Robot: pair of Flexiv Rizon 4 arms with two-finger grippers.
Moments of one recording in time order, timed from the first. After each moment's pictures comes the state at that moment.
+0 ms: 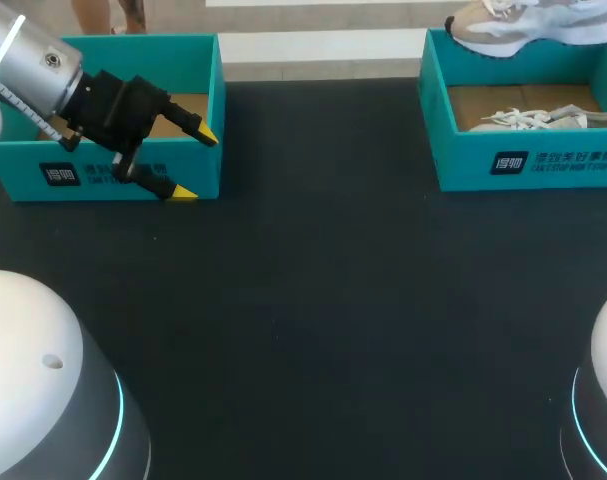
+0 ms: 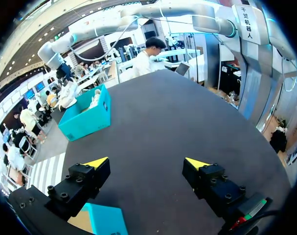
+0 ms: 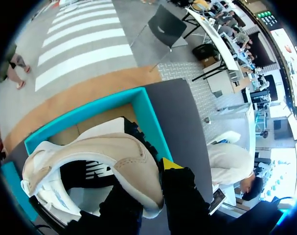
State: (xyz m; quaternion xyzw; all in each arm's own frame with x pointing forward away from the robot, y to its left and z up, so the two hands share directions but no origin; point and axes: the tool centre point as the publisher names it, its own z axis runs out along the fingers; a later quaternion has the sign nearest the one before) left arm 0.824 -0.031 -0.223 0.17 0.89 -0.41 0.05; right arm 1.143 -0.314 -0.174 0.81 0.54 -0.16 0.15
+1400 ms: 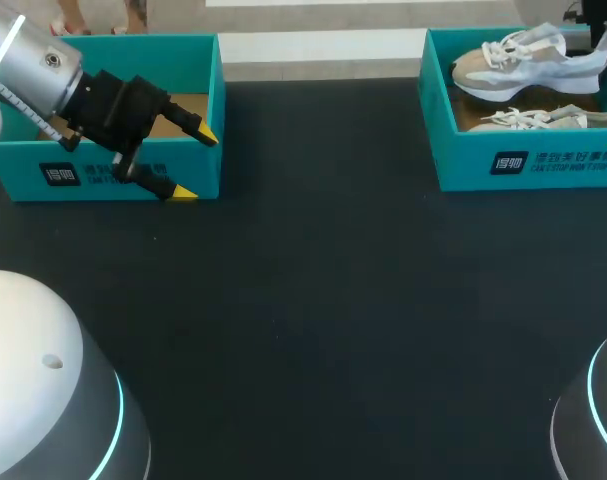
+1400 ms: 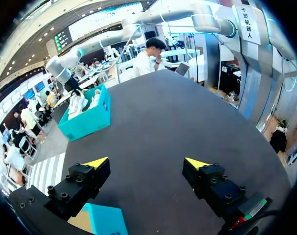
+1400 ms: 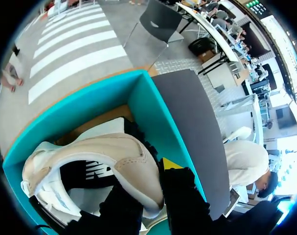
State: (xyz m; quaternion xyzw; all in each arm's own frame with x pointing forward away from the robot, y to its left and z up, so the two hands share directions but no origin) left arm 0.824 -0.031 -0.223 0.17 0.89 -0.41 0.05; right arm 1.155 -0.344 -0.291 0.83 0.51 -0.14 0.16
